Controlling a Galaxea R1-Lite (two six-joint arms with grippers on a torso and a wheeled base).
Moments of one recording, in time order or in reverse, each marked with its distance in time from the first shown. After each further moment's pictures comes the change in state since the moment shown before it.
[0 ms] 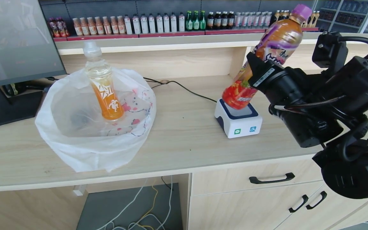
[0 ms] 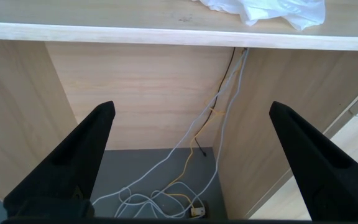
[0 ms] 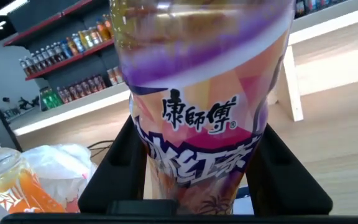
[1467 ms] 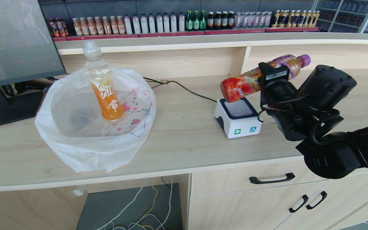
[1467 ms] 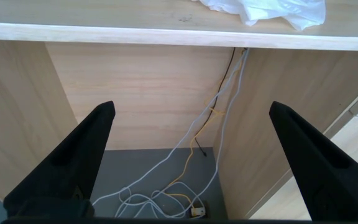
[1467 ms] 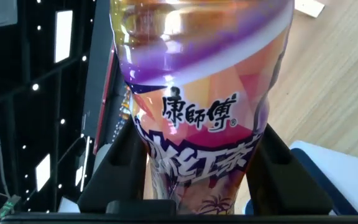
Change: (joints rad) left arm 0.000 0.000 0.000 0.000 0.000 0.000; right arm -0.118 0.109 -0.072 0.088 -0.071 0.825
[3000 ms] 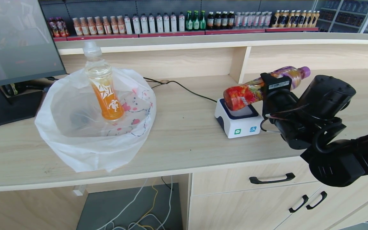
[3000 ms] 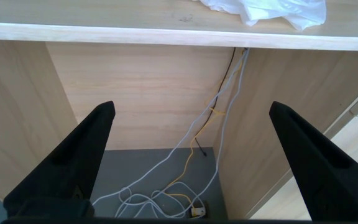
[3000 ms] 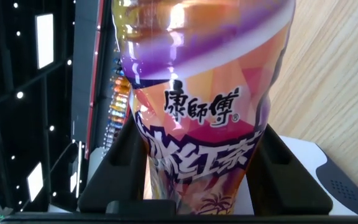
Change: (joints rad) left arm 0.000 0.000 0.000 0.000 0.000 -0.001; right arm -0.019 -0.014 0.085 -0.001 0.000 0.066
